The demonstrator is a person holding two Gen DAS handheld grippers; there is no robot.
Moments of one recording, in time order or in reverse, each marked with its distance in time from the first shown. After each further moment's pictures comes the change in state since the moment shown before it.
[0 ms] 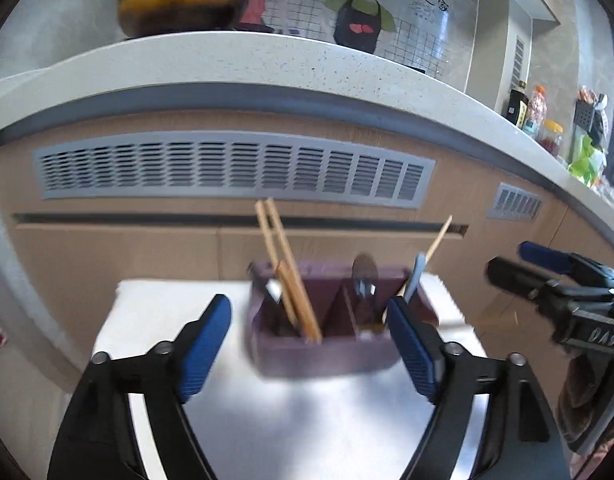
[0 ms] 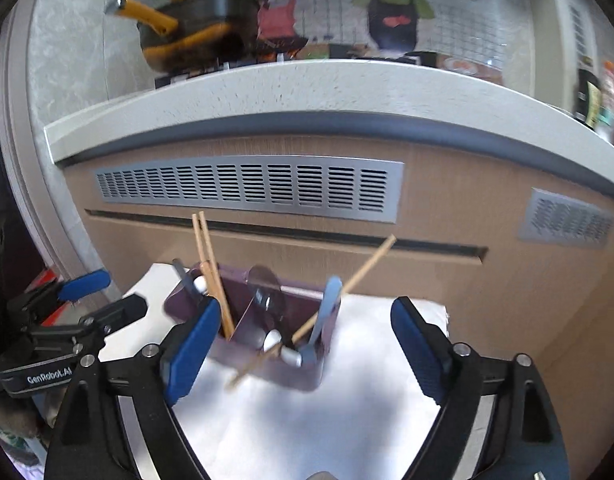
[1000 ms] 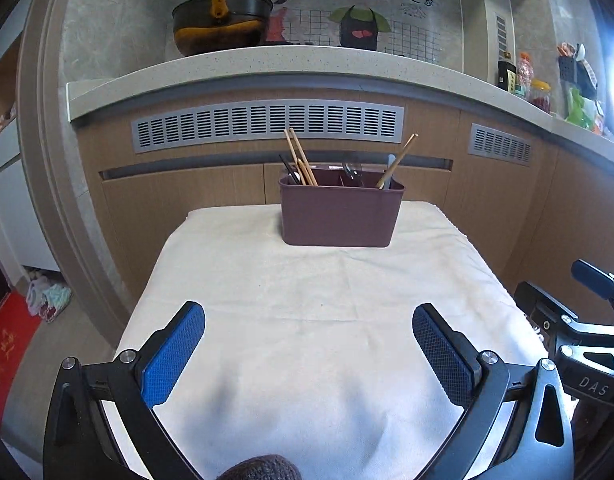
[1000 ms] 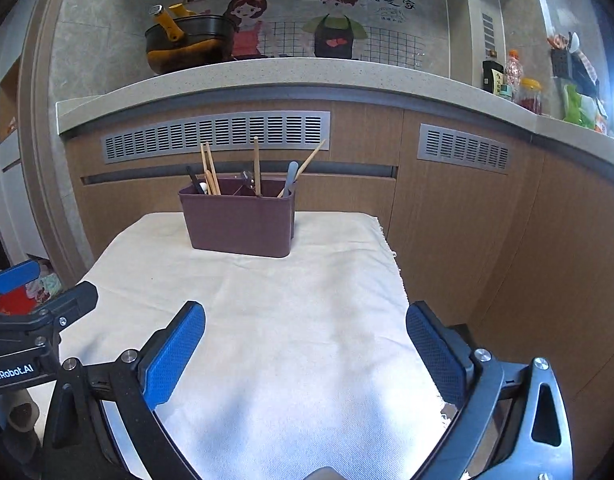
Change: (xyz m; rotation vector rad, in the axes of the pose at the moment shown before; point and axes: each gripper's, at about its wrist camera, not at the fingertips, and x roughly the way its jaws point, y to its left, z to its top) left arm -0.140 -0.050 -0.168 0.057 -0.056 0.171; right arm -0.131 0.034 -0.185 0.040 -0.096 -0.205
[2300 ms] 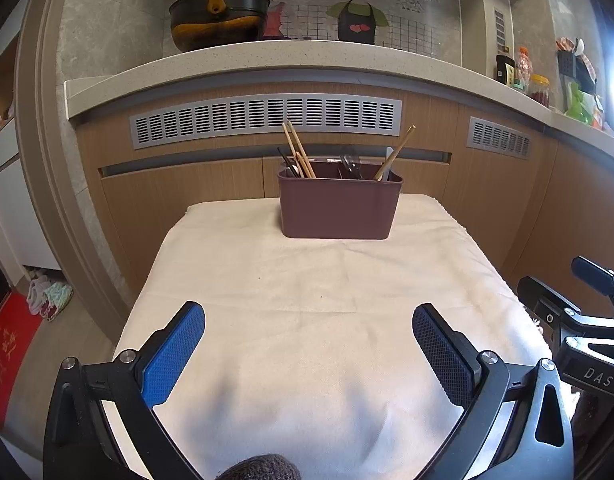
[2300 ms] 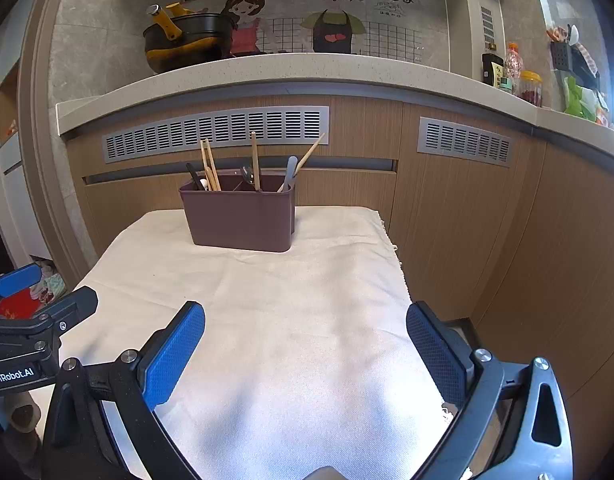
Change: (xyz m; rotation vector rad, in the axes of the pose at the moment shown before) left arm 0.001 0.001 -0.003 0.010 0.023 -0.005; right arm 0.001 -0.005 -0.003 0.007 0.016 0.017
